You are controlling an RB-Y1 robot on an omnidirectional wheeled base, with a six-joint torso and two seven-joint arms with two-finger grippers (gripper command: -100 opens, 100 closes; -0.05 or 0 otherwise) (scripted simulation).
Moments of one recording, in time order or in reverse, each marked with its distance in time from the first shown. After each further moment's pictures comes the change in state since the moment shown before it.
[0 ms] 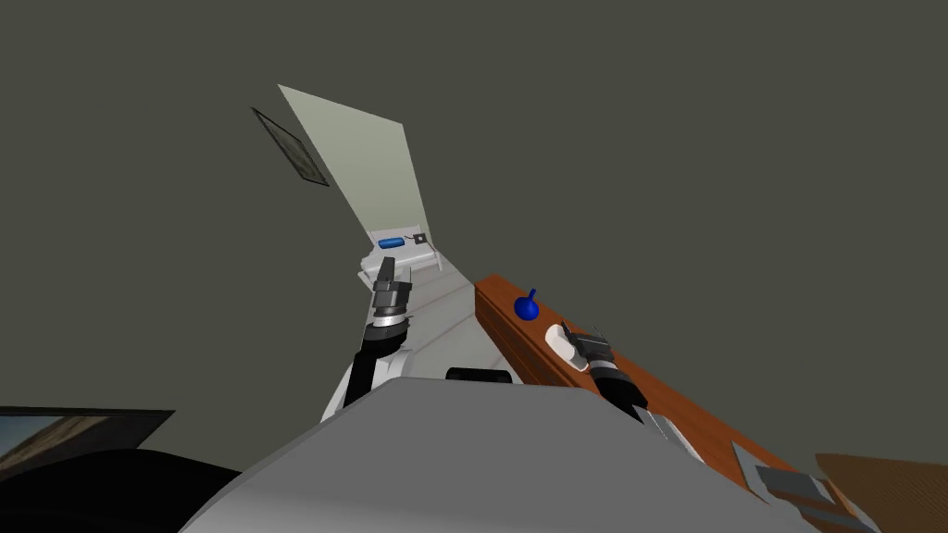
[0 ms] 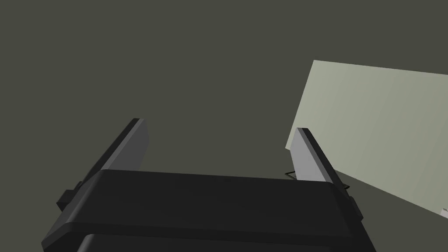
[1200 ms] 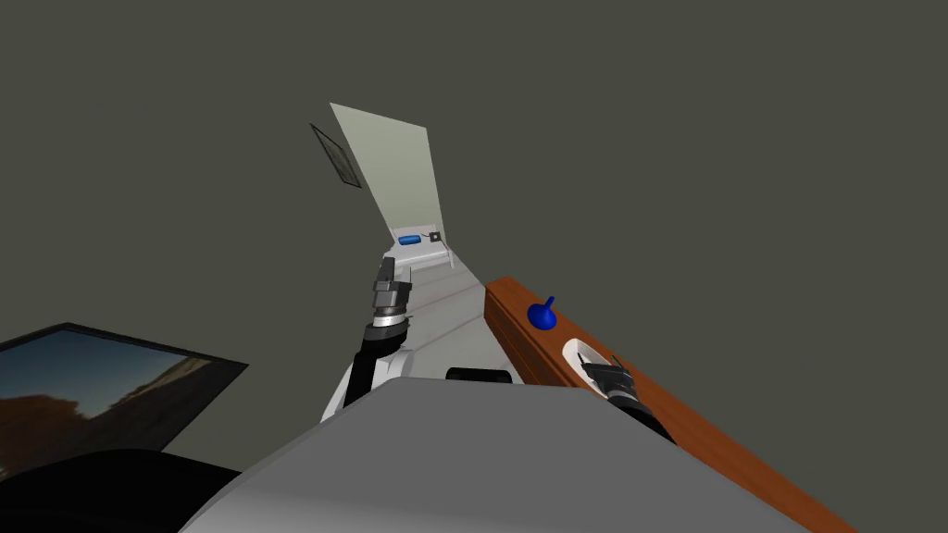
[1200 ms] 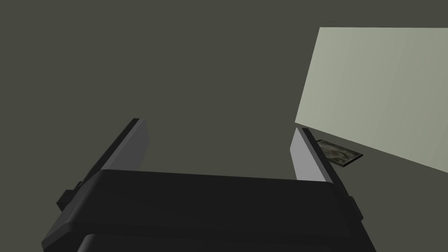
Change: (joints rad) left arm 0.000 0.000 0.000 0.000 0.000 0.000 0.000; right arm 0.013 0.018 -0.103 0.222 0.185 0.052 0.275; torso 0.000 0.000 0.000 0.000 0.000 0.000
